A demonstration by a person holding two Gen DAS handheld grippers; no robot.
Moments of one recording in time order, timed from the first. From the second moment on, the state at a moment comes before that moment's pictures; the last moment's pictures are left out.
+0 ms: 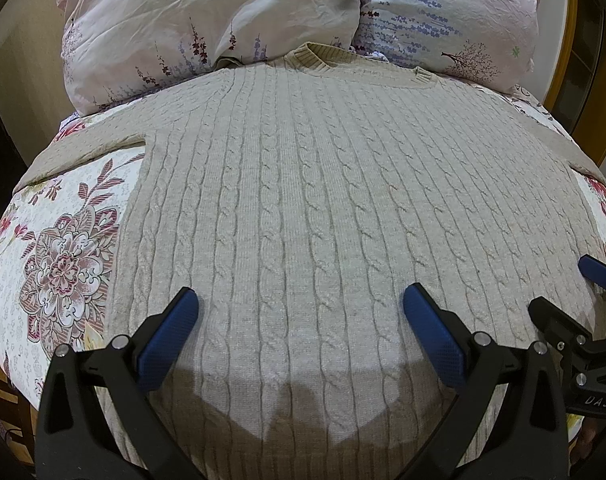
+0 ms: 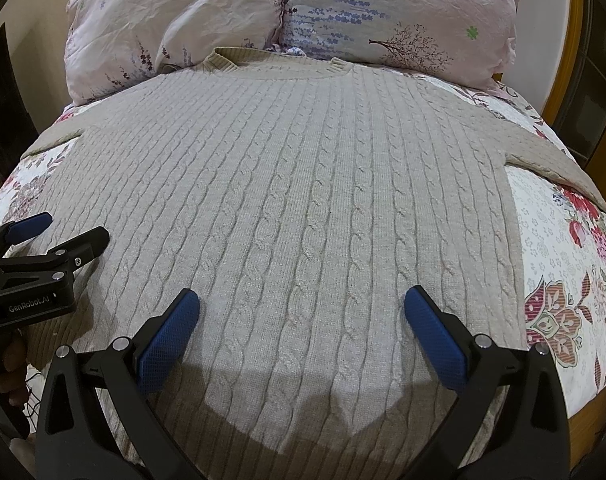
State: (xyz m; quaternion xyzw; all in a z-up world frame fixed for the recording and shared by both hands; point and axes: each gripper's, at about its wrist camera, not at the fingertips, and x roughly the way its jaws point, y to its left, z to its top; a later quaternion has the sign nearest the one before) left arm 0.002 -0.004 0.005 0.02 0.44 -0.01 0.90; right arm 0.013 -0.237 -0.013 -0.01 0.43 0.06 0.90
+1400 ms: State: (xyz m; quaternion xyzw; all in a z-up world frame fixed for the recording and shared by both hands) left arm 0.000 -0.003 0.001 0.02 0.45 -0.01 0.89; right arm 0.021 -0.236 -0.012 -0.02 0.48 0.06 0.88
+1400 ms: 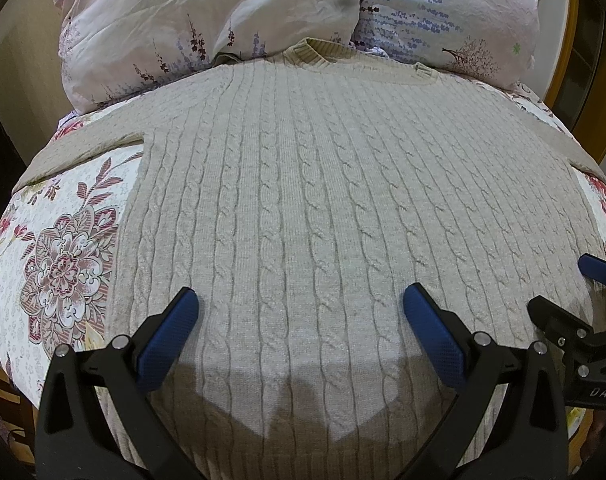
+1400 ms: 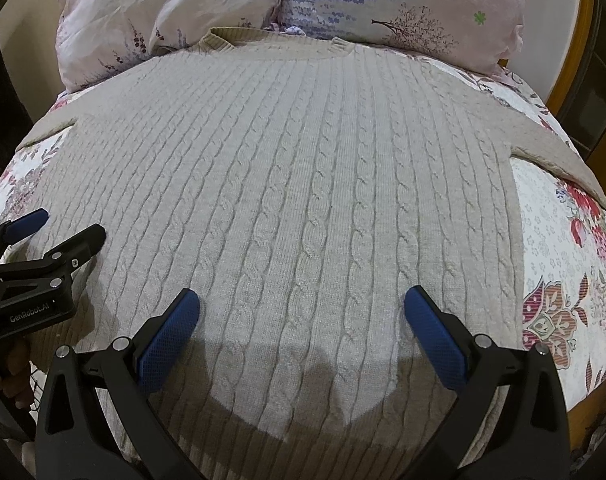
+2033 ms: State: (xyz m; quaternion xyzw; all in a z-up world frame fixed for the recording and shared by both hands) left arm 0.027 0.031 0.031 -0.06 0.44 -0.05 0.89; right arm 0.083 -0.461 0.043 0.25 0.37 -0.10 0.89
